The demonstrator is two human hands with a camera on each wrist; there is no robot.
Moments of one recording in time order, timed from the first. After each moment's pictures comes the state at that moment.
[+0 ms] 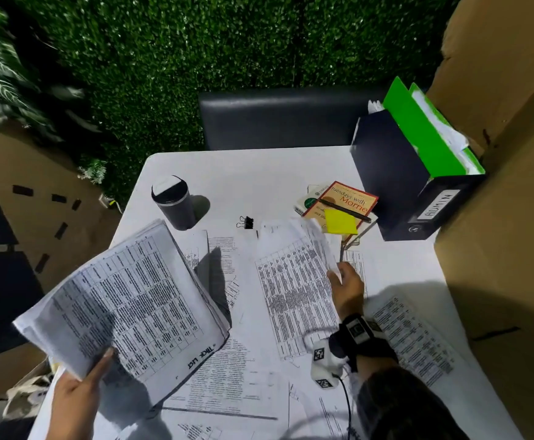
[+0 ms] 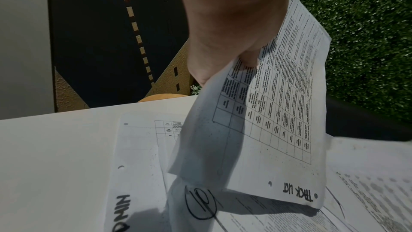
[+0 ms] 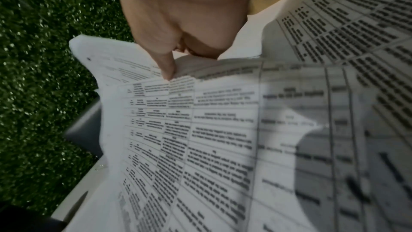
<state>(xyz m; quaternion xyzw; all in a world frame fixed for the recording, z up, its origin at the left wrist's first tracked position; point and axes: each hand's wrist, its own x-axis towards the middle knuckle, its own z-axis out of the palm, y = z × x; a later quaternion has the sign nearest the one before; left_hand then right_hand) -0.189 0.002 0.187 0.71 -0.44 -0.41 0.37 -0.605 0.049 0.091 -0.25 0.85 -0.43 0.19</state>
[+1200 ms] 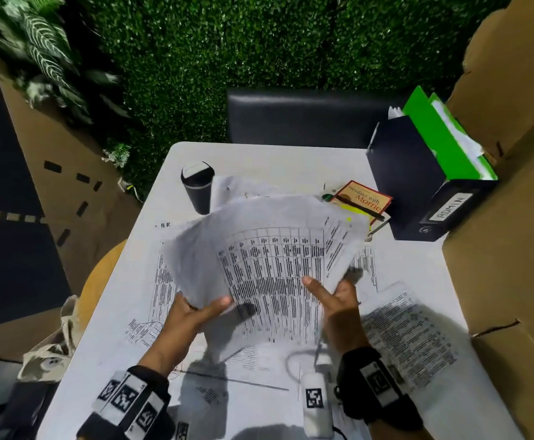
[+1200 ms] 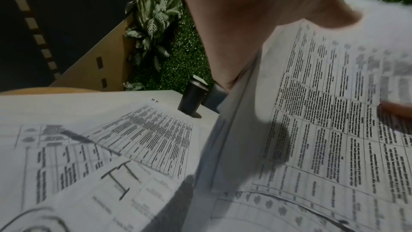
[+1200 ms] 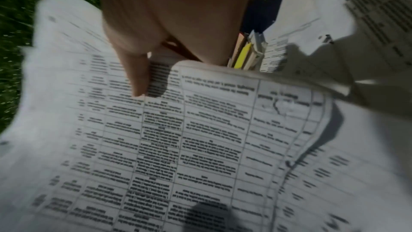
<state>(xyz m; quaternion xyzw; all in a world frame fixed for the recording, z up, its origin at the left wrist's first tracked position) -0.262 0.016 0.212 0.44 -0.51 -0.66 0.35 -0.485 0.106 0.208 -0.22 0.57 -0.65 0.45</state>
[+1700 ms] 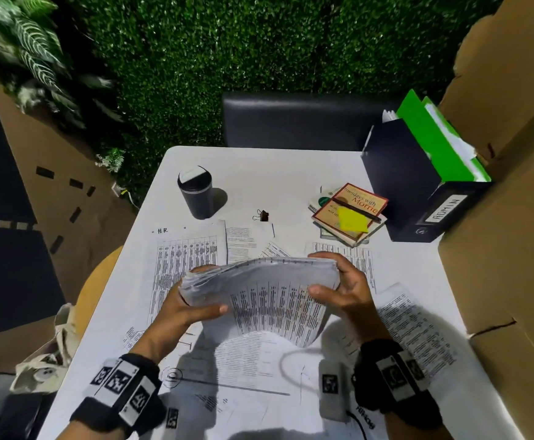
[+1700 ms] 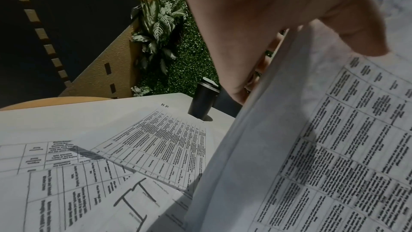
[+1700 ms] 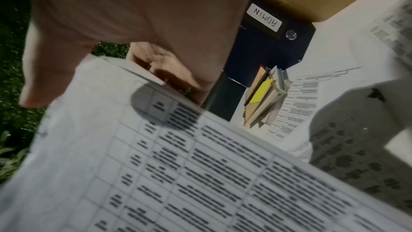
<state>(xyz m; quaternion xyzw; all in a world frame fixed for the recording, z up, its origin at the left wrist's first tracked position) -0.249 -0.016 0.208 0.38 -0.55 -0.68 0.30 -0.510 0.106 0.241 -0.39 0.55 -0.59 0.44</state>
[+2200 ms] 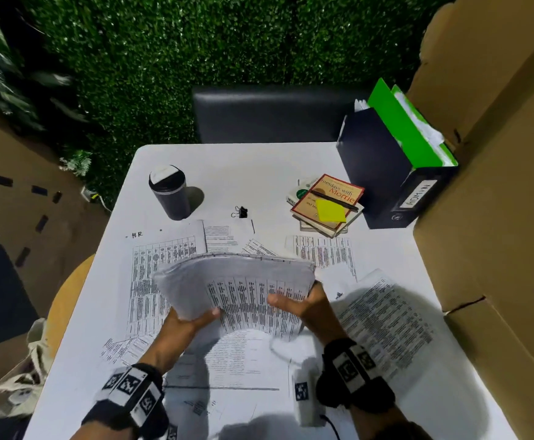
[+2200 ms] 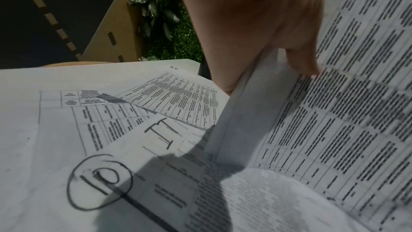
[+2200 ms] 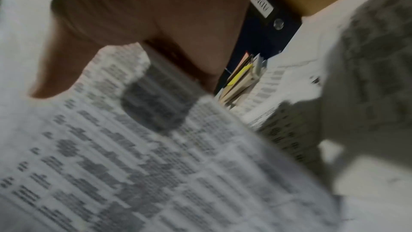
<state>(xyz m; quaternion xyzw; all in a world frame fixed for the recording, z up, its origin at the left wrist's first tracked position) -0.265 -0.007 0.157 0.49 -0.50 -0.68 0.24 -0.490 0.100 0.195 -0.32 0.67 -0.50 0.45</state>
